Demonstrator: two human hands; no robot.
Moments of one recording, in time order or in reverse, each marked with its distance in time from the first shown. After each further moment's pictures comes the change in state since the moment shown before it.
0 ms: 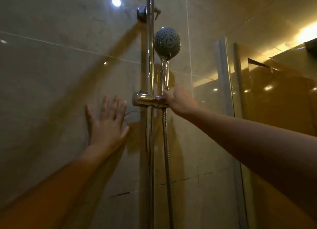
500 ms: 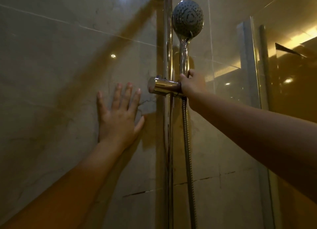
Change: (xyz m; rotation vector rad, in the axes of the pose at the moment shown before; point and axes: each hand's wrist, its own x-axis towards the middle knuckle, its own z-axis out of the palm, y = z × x) left_hand -0.004 -0.001 0.005 0.087 0.130 0.010; right_hand 0.038 -0.008 0.045 0.680 0.188 0.259
